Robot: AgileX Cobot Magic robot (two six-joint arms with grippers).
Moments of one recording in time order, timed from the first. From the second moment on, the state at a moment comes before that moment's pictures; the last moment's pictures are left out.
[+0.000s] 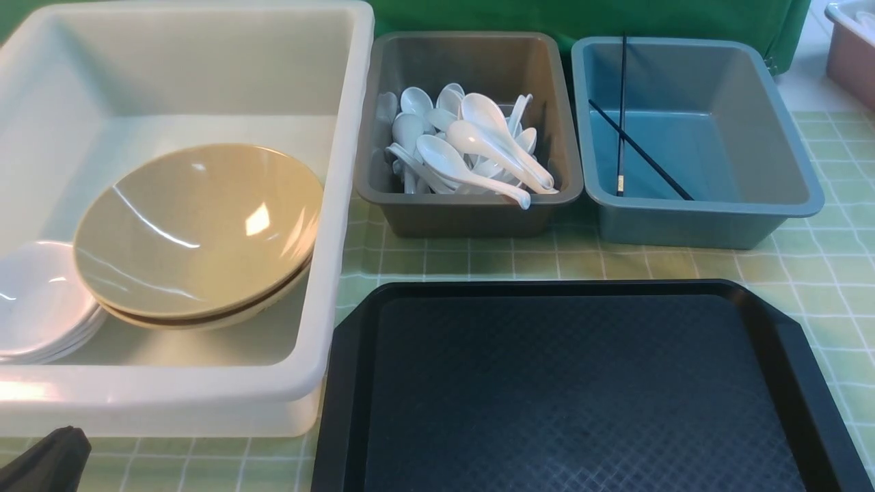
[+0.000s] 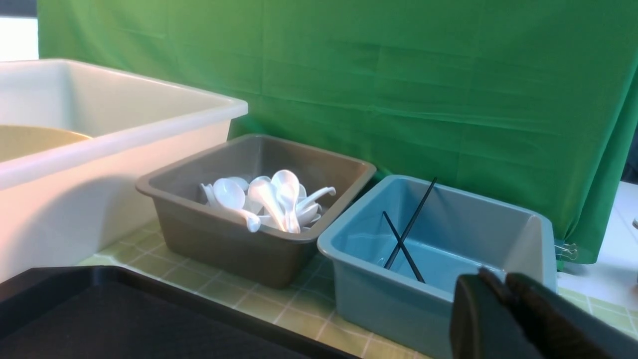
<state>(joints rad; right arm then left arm) 0.26 0.01 -0.17 0.14 0.06 -0.26 -0.09 -0.01 0.03 0.05 0.33 -0.12</state>
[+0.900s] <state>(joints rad) -0.03 -0.01 -0.17 0.14 0.06 -0.26 -0.08 -0.01 0.03 0.04 0.32 -0.12</state>
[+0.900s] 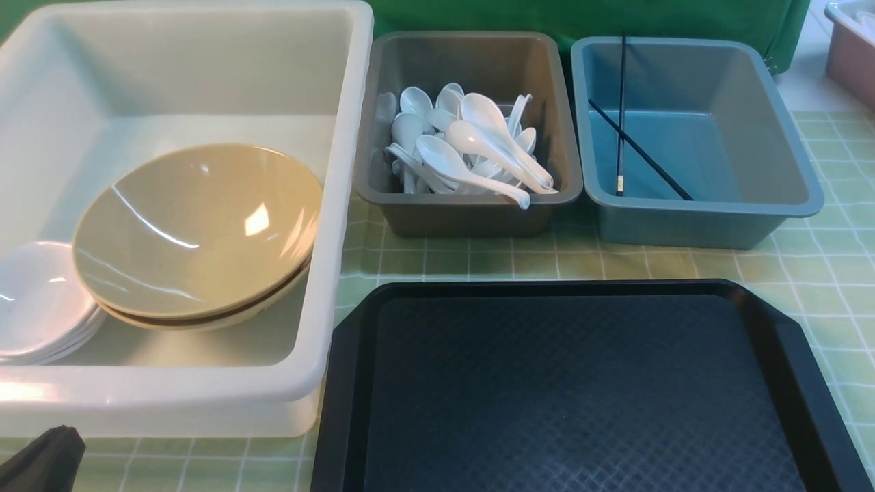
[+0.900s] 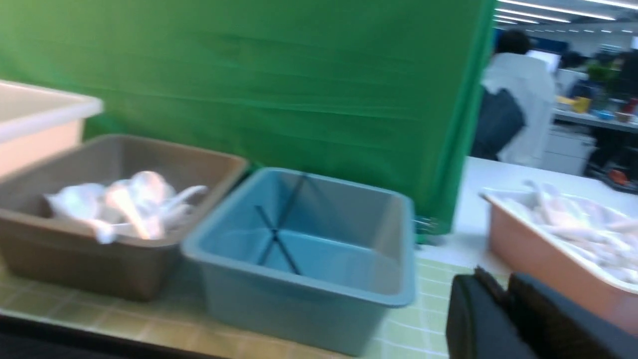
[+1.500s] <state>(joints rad) -0.13 -0.01 0.01 0.14 0.27 -0.33 -0.08 -0.01 0.03 0.04 0.32 -0.12</state>
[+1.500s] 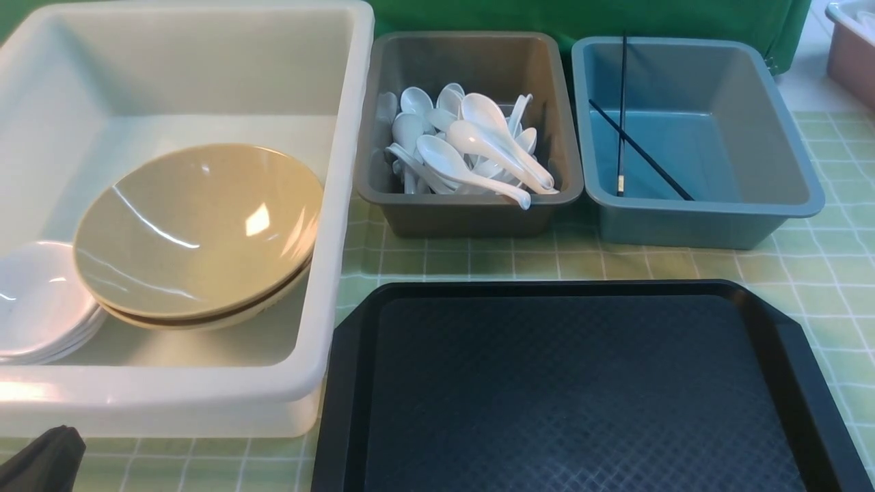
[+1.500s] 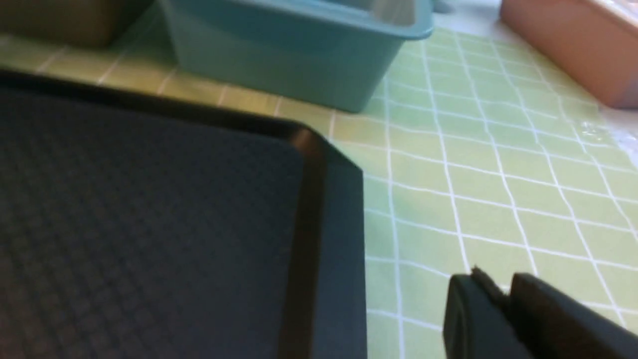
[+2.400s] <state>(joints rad) -0.08 -0.01 0.01 0.14 0.27 -0.34 -0.08 -0.01 0.03 0.04 0.32 -0.12</state>
